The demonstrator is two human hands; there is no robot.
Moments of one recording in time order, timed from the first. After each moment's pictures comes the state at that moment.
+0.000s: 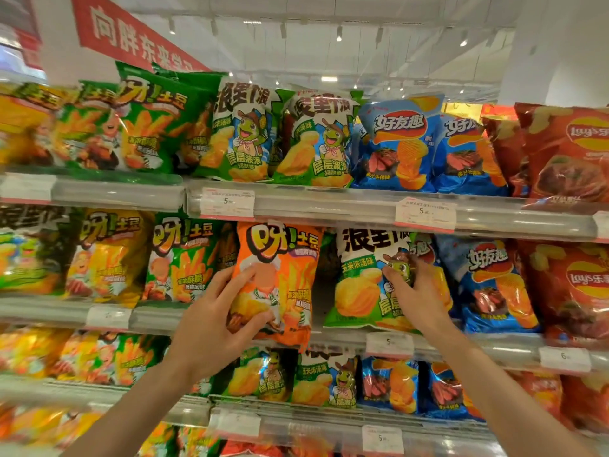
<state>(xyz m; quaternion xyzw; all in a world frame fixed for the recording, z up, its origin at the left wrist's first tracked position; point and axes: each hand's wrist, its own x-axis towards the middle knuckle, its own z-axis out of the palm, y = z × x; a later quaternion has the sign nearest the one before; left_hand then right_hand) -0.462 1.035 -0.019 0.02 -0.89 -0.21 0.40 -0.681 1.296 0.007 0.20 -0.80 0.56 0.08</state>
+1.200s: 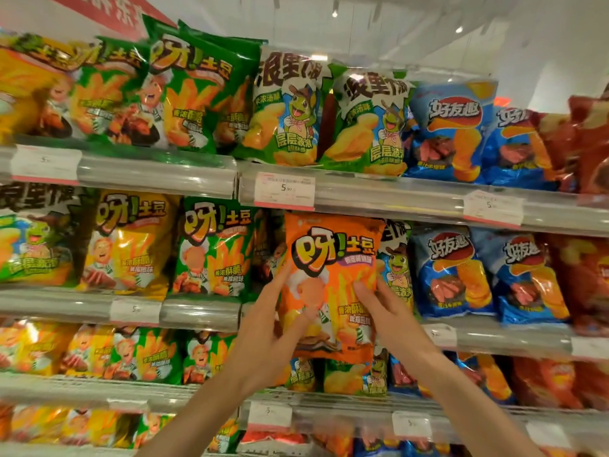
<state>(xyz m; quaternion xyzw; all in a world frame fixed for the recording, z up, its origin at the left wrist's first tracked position) -0.457 1.013 -0.044 -0.01 -0.82 -0.48 0.31 -0.568 1.196 -0.007 0.24 -0.74 0.61 -0.13</state>
